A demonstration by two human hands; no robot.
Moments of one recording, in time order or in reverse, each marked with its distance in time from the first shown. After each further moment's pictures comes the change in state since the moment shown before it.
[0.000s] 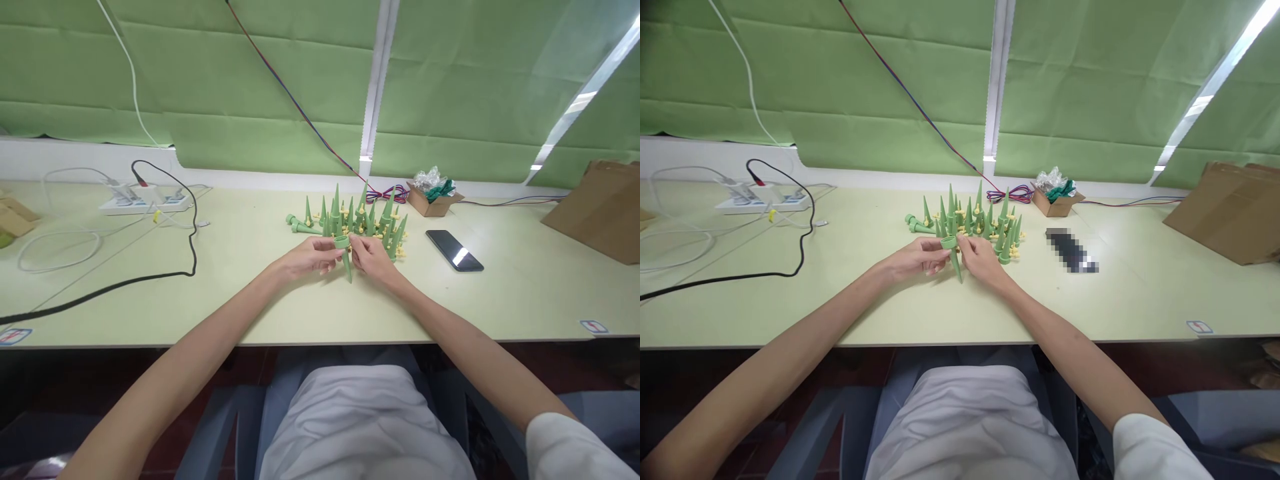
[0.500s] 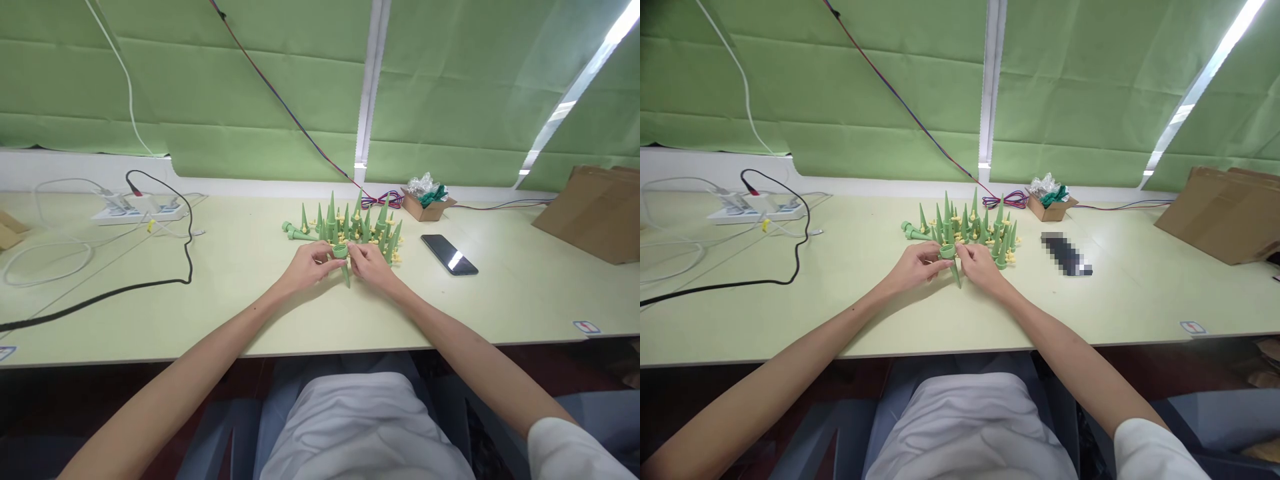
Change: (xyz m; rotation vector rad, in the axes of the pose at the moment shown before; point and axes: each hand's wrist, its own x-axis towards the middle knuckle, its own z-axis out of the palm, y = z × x) left_hand -0.009 -0.003 0.018 0.616 0.301 0.378; right_hand 0.001 0.001 -0.004 -0.069 -0.016 -0.008
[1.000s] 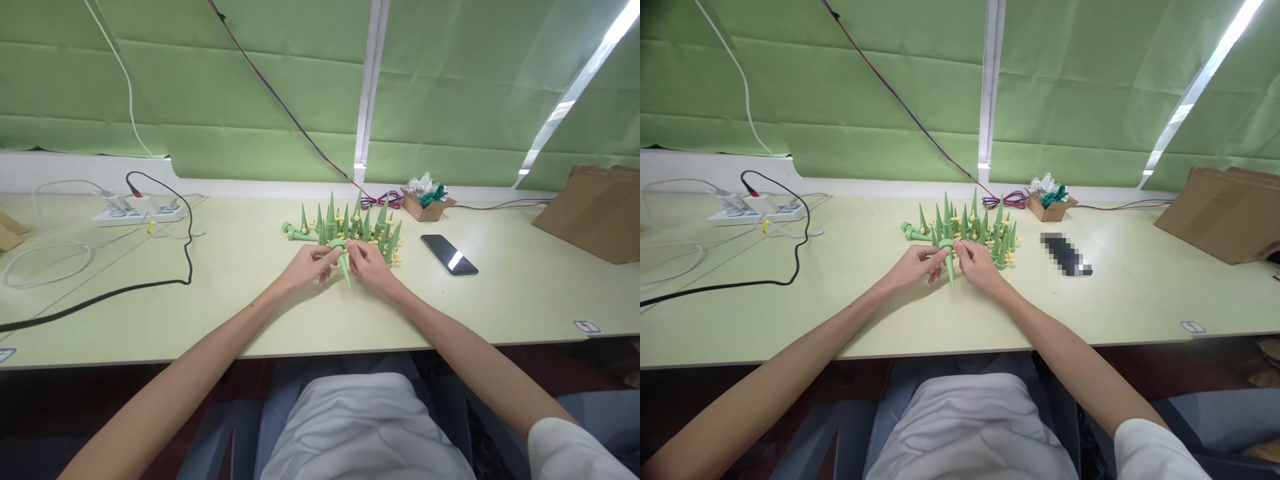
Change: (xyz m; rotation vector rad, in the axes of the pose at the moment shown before) left_hand 0.002 0.007 -0.003 -0.079 -0.098 -0.195; right_hand -0.002 -0.003 0.001 0.036 0.016 -0.031
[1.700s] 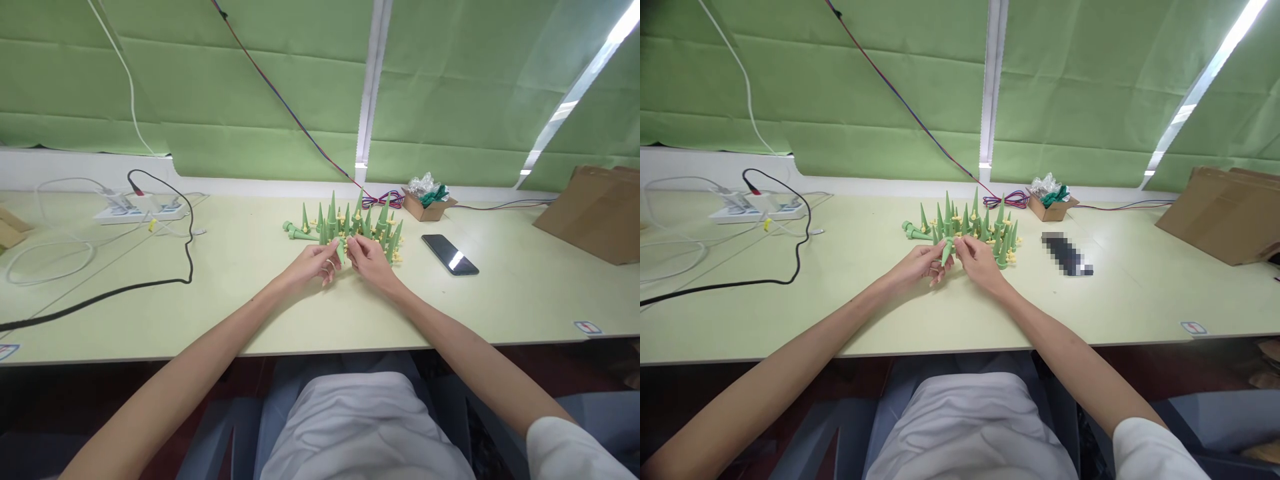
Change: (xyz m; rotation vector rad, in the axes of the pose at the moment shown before) left_hand 0.007 -0.005 0.005 -0.416 -0.092 -0.181; right_hand 0.002 0.007 0.004 0.074 0.066 -0.016
